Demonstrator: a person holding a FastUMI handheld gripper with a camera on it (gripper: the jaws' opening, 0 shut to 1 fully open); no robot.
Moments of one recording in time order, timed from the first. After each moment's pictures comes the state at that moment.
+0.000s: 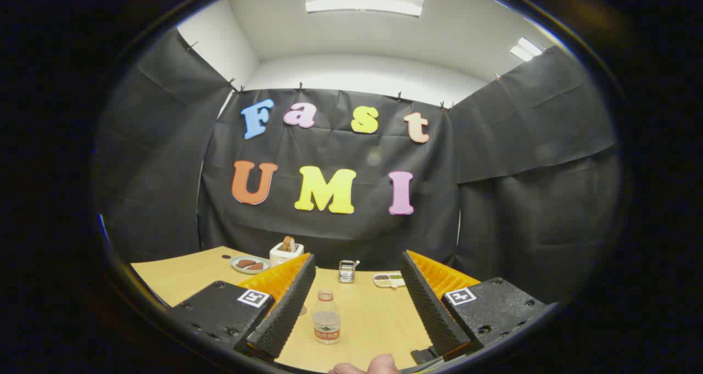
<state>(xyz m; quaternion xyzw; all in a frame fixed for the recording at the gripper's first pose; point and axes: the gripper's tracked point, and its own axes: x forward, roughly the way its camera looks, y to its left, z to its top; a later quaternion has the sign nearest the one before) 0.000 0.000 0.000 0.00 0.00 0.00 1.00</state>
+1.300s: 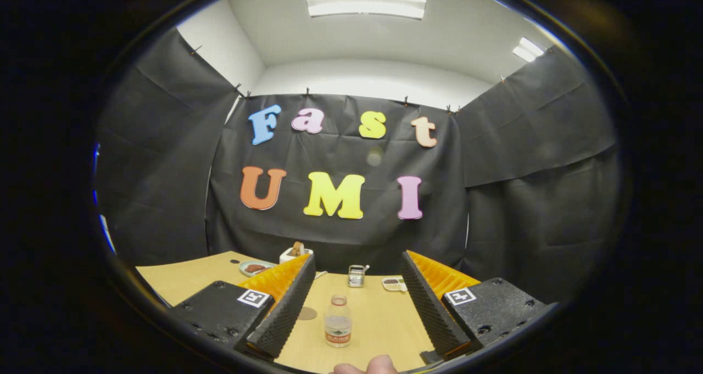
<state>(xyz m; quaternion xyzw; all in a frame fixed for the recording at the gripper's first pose) -0.002 0.020 0.007 0.01 -0.01 0.02 1.00</state>
